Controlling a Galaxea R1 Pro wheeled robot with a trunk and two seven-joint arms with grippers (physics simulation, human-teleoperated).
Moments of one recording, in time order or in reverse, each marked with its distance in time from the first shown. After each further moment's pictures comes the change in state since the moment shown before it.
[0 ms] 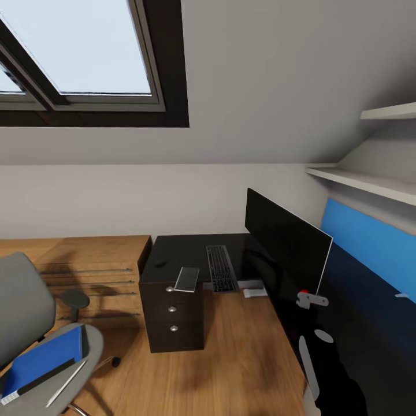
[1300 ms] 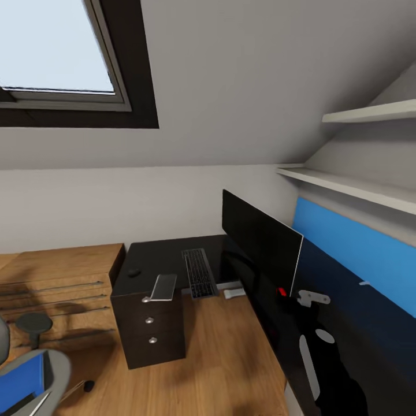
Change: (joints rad) left arm 0.000 0.000 0.001 0.002 0.000 -0.001 0.000; right arm 0.000 0.000 -0.001 -0.011 -0.005 -0.038 -0.002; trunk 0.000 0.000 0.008
